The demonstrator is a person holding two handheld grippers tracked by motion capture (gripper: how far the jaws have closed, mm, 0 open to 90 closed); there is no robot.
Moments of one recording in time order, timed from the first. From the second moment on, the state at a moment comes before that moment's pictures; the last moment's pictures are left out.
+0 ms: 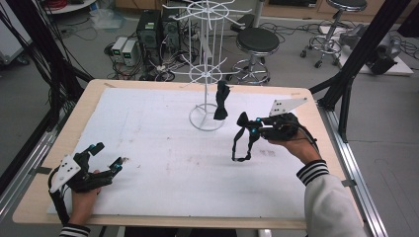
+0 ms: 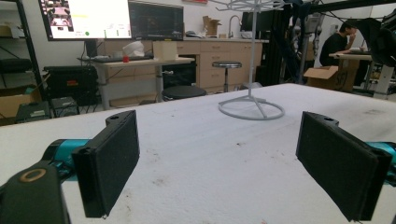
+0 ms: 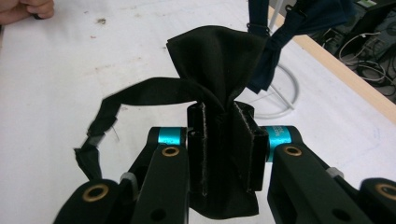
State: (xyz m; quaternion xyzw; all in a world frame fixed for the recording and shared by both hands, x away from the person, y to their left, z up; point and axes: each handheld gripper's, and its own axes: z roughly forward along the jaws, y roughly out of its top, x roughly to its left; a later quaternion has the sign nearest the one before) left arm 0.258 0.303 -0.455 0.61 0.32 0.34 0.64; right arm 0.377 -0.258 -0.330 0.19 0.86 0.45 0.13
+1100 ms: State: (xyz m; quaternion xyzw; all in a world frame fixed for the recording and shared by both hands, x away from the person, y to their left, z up) left arm 0.258 0.303 -0.455 0.61 0.32 0.34 0.64; right arm 0.374 -0.205 -0.289 0.26 0.79 0.52 0.20
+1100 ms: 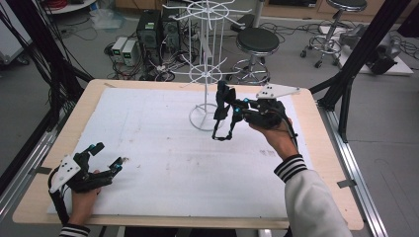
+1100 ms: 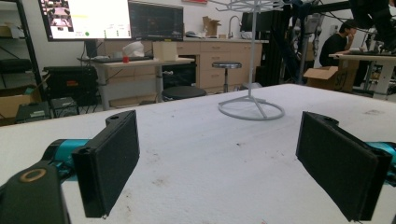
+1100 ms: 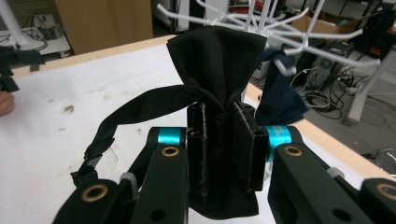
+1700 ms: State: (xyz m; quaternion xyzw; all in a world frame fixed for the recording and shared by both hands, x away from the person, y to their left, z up) left arm 0.258 0.303 -0.455 0.61 0.32 0.34 0.64; right arm 0.391 -0.166 -0.264 0.26 0.77 0.53 0.23
